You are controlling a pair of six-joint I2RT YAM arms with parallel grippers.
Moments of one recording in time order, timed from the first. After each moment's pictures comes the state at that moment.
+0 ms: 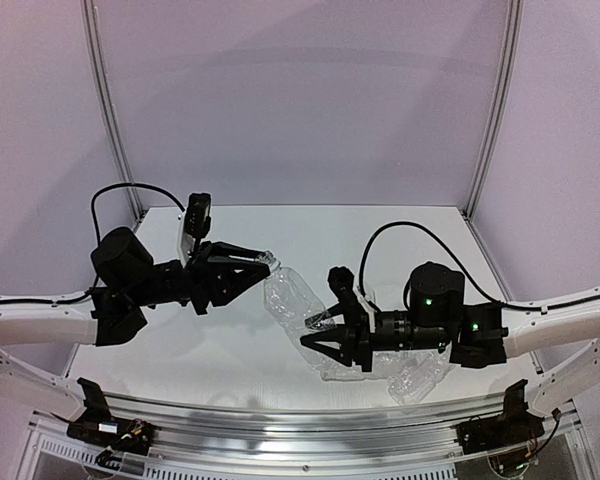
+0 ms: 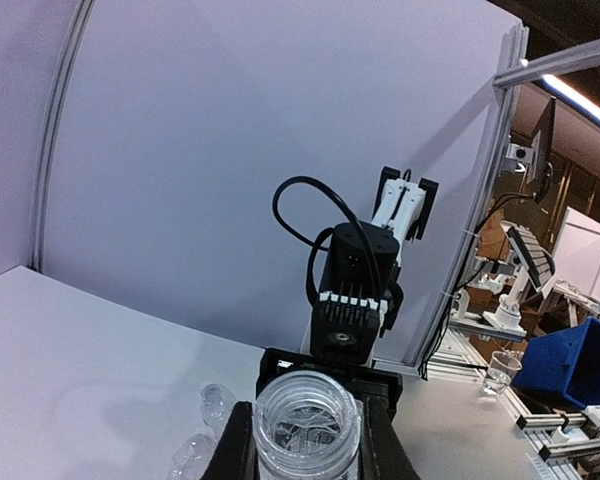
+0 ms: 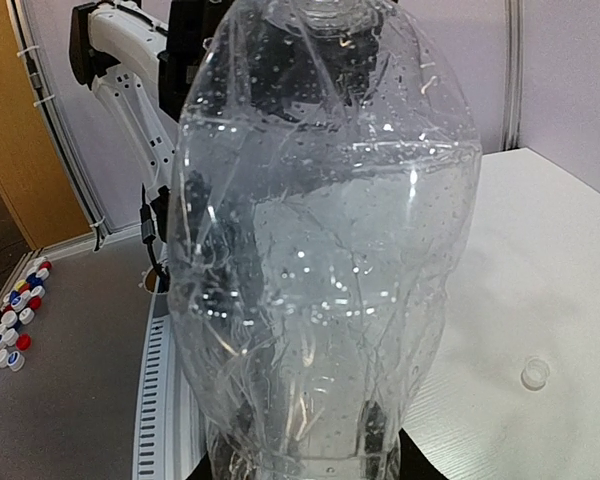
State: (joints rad) left arm -0.88 1.16 0.63 0.82 0.62 -0.44; right arm 1.20 1.24 0.68 0.39 -0.22 0.16
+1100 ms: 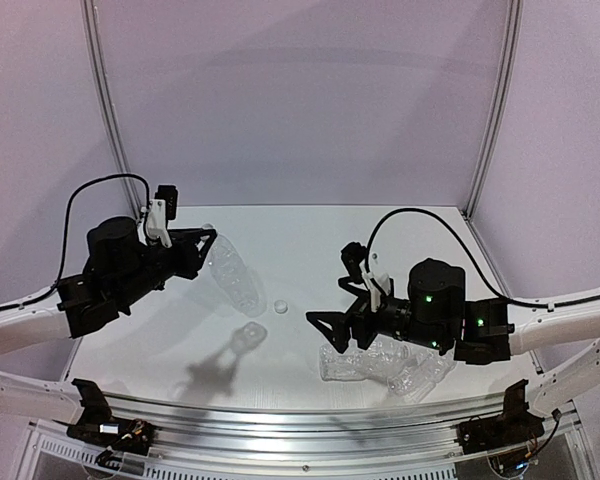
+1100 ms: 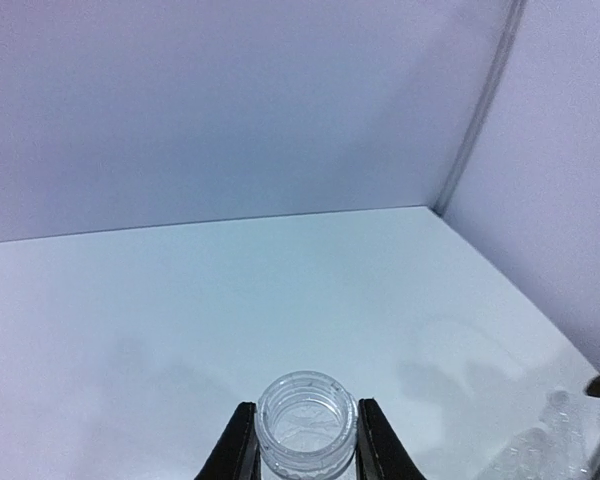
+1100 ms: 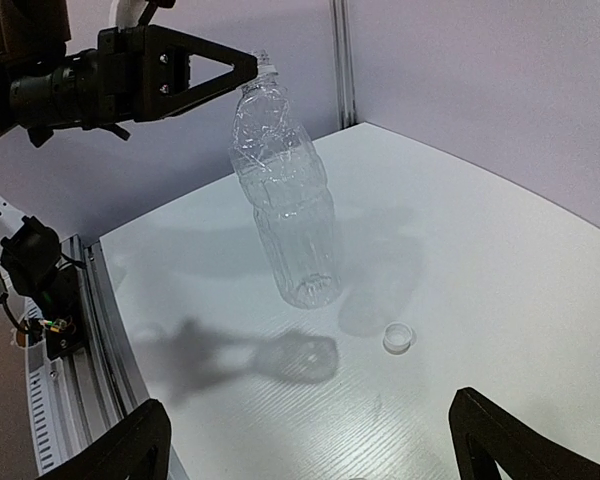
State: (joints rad) left arm -0.77 0.99 0.68 0.19 -0.18 -0.28; right arm 1.20 1.22 0.71 0.28 0.21 0.21
